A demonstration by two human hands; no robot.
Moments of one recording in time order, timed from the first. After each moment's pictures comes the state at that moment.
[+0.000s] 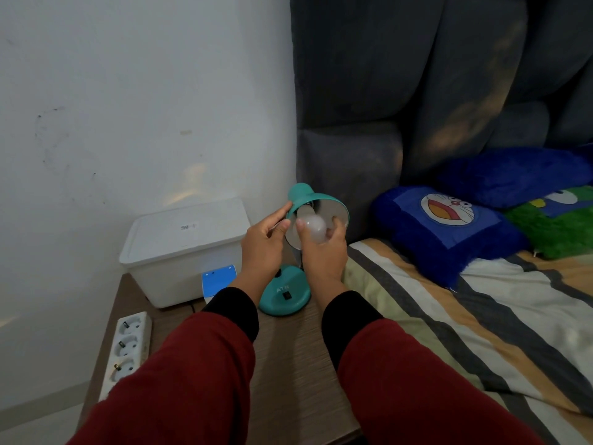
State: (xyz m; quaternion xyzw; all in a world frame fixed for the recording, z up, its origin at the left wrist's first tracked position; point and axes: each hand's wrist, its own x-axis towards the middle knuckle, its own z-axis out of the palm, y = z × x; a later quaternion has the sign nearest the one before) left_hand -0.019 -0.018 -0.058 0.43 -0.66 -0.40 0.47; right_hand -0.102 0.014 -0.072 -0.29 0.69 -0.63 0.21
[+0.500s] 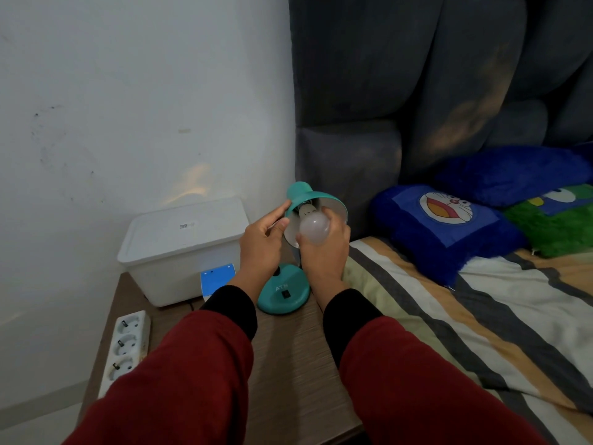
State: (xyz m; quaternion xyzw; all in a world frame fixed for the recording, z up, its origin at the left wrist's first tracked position) left_hand -0.019 -0.019 -0.060 0.44 -0.66 -0.39 0.47; right_hand -0.107 0.018 -0.069 -0.36 0.72 -0.57 0.14
